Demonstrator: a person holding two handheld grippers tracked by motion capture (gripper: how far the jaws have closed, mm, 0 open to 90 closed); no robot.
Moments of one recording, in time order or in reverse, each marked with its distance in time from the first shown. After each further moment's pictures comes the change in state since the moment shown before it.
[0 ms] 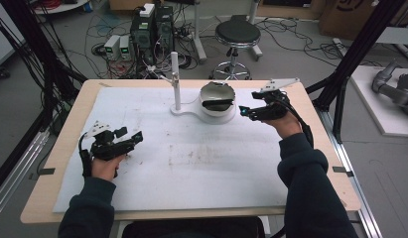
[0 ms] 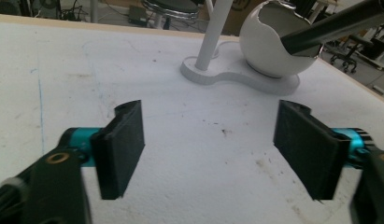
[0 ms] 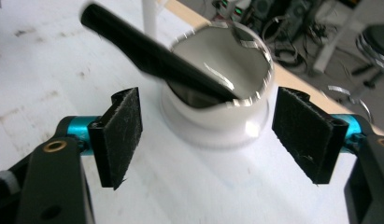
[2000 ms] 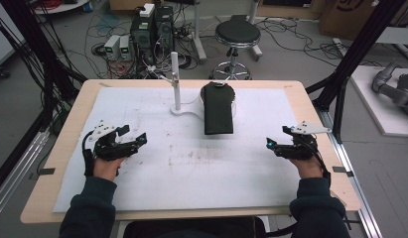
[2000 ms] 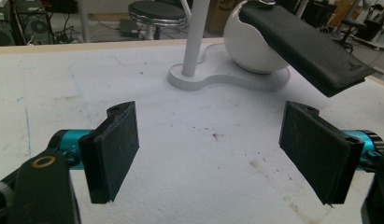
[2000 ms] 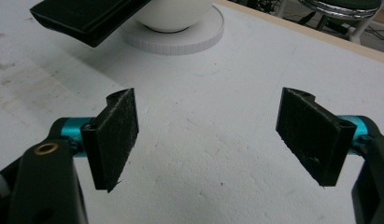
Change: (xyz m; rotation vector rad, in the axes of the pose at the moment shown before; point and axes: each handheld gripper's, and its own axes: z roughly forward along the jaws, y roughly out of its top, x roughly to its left) left arm -0.010 0.001 0.002 -0.014 -0.028 0.124; right arm 0.017 -0.127 -0.048 -0.025 -0.184 0.165
